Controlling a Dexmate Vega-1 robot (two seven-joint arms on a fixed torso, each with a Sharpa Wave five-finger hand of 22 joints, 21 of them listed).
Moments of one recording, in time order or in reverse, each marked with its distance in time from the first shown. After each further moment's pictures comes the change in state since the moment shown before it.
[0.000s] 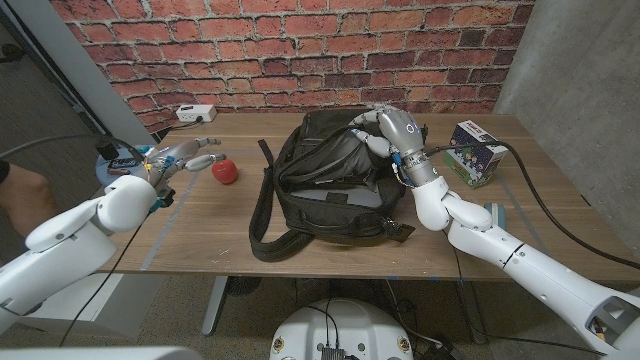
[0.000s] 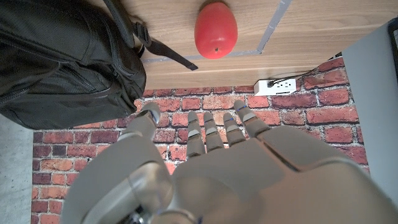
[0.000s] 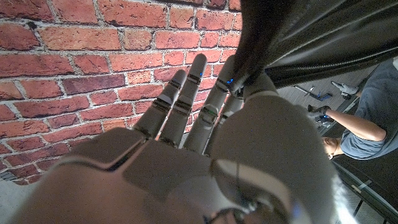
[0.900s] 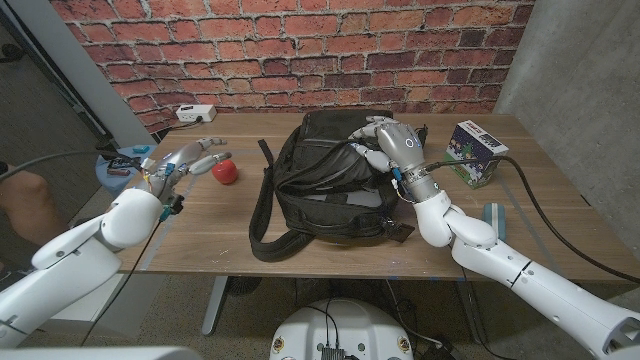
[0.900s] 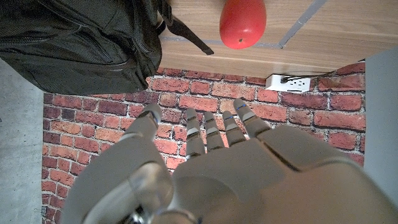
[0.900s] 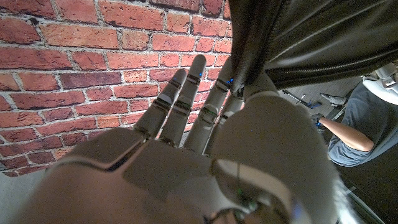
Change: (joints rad) left arm 0.049 -0.085 -0.007 0.004 -0.074 -0.131 0.142; left_hand -0.013 0.013 0.011 0.011 -0.008 0.047 0.010 0.020 0.000 0.010 0.012 0.008 -0.005 0.038 -0.005 0.004 0.000 0.014 -0.008 0.007 0.000; right arm -0.089 -0.031 0.003 -0.076 -0.075 -0.060 -0.014; right_hand -0.006 -0.007 0.010 -0.004 -0.003 0.000 0.000 -0.005 0.001 0.000 0.000 -0.002 -0.005 -0.010 0.000 0.012 -0.013 0.011 0.000 0.000 0.000
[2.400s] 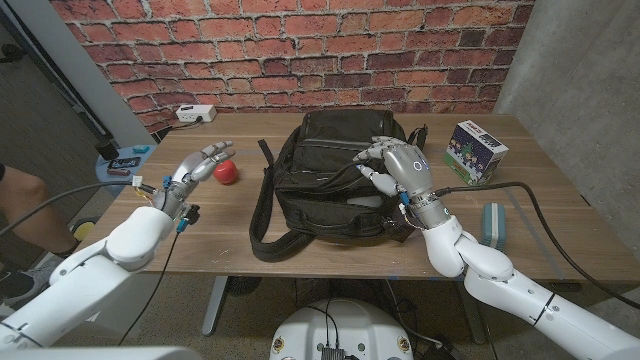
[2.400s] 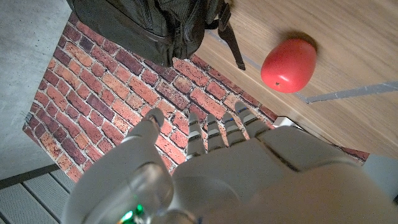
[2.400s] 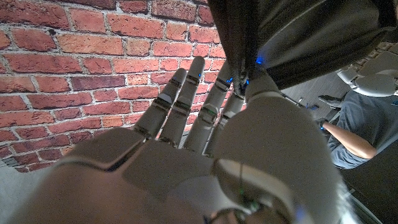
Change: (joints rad) left arm -0.001 -0.055 0.068 0.092 -0.390 -0.241 0.082; left_hand -0.037 0.016 0.015 0.053 -0.021 -0.064 0.018 -0.008 0.000 -0.044 0.019 -0.004 -0.005 -0.041 0.016 0.000 0.000 -0.036 0.003 0.000 0.000; right arm -0.183 -0.069 0.046 -0.138 -0.025 -0.055 -0.022; right_hand -0.031 -0.011 0.034 -0.007 -0.003 0.008 -0.007 -0.002 -0.007 -0.002 0.016 -0.035 -0.065 -0.025 0.011 0.000 -0.037 0.018 -0.007 0.000 -0.005
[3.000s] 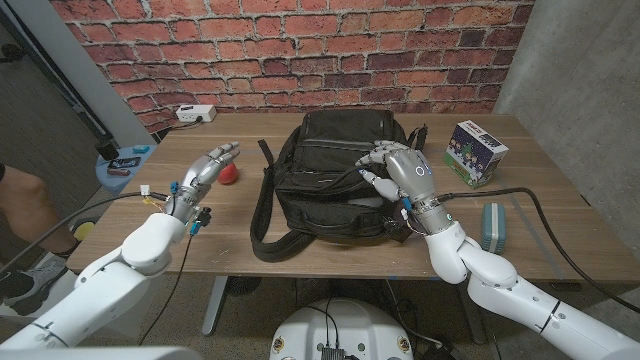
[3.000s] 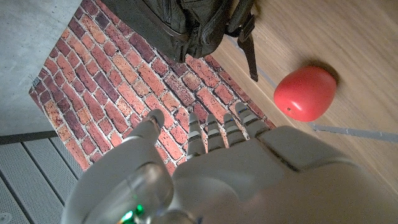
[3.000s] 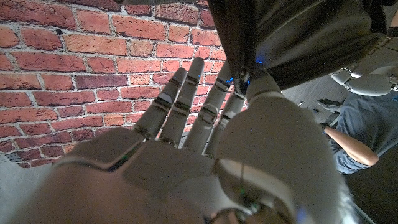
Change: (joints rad) left arm -0.070 -0.027 0.109 0.085 -0.114 -0.133 0.018; left_hand -0.002 0.002 0.006 0.014 0.000 -0.006 -0.001 0.000 -0.003 0.000 0.000 0.000 0.000 0.000 0.000 0.000 0.000 -0.003 0.003 0.000 0.000; right arm -0.035 -0.017 0.006 -0.020 -0.013 -0.027 -0.014; right_hand -0.010 -0.009 0.014 -0.003 -0.002 0.000 0.000 0.005 -0.003 -0.005 0.002 -0.009 -0.020 -0.016 0.006 0.000 -0.014 0.004 0.004 0.000 0.000
